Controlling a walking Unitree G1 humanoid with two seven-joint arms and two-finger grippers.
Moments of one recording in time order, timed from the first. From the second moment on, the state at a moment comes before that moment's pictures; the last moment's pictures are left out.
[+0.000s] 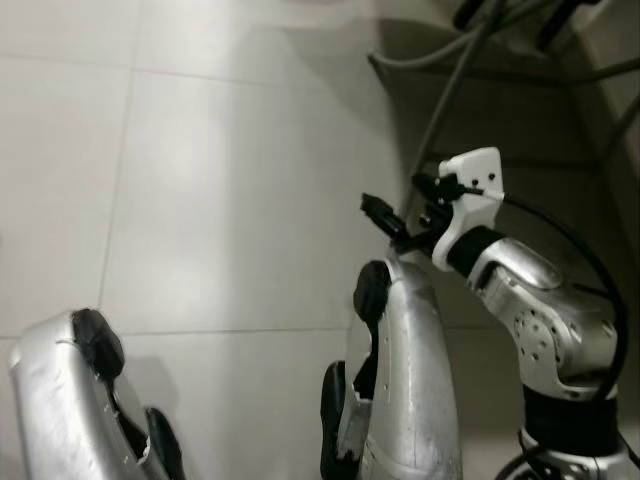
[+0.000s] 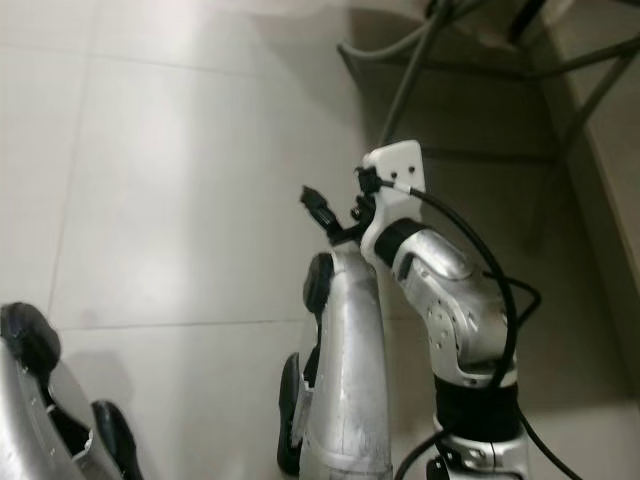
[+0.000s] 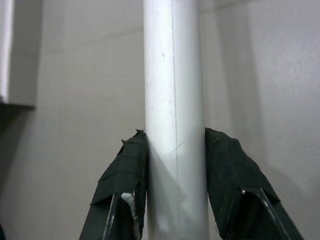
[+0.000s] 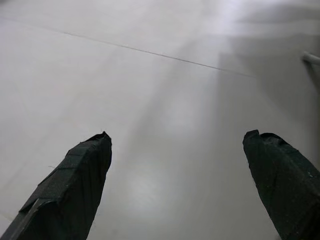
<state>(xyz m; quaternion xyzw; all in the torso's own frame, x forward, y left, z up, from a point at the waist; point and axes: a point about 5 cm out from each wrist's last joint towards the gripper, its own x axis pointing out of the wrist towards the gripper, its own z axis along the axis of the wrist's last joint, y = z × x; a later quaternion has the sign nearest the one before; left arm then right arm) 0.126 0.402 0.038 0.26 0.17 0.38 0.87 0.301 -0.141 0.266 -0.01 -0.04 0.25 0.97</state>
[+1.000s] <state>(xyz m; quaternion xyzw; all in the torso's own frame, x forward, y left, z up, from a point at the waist) 0.169 0.386 0.147 0.30 -0.02 0.38 0.88 0.246 -0.059 0.254 0.10 -0.01 0.59 0.80</state>
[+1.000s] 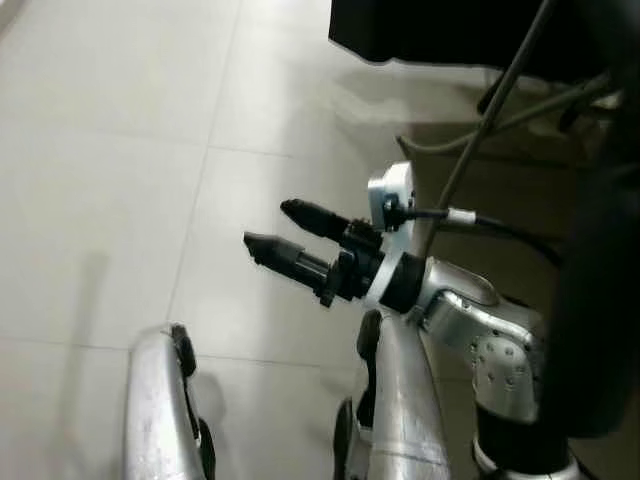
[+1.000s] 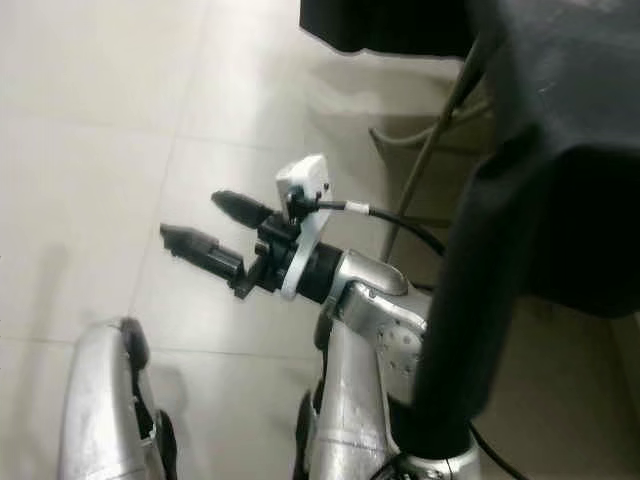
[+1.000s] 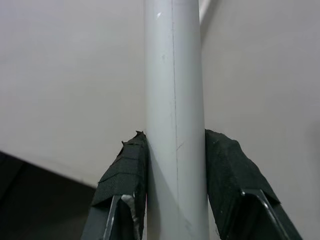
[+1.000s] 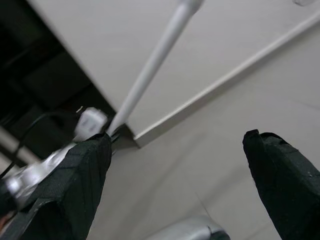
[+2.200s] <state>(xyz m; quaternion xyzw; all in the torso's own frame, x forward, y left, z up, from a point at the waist) 0.208 0.364 0.148 0.25 -0.04 0.33 0.91 0.269 -0.079 0.299 0.14 -0.11 0.58 0.80</state>
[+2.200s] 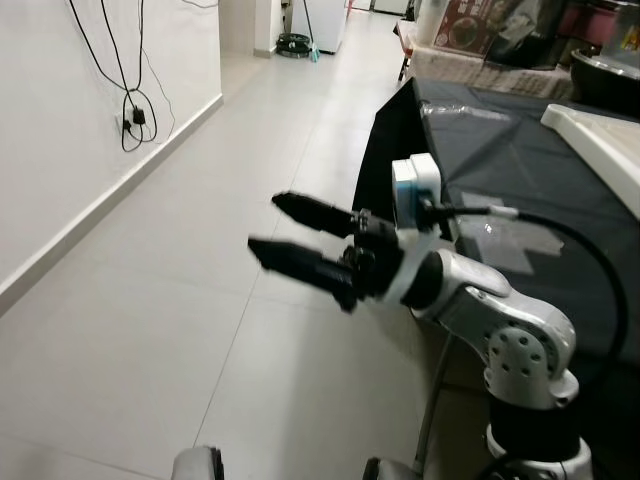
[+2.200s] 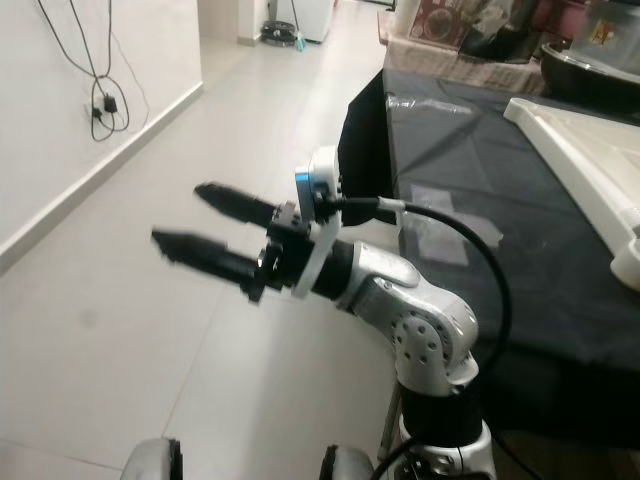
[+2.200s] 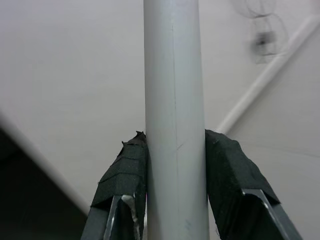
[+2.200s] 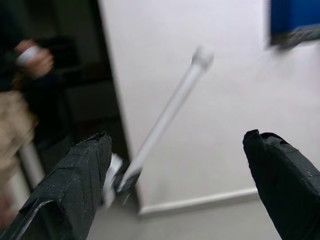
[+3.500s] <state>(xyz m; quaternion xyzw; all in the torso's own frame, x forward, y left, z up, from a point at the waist) 0.250 0.257 0.164 0.23 -0.11 -0.01 0.97 0.340 -0.135 0.241 0.13 -0.02 0.19 0.97</state>
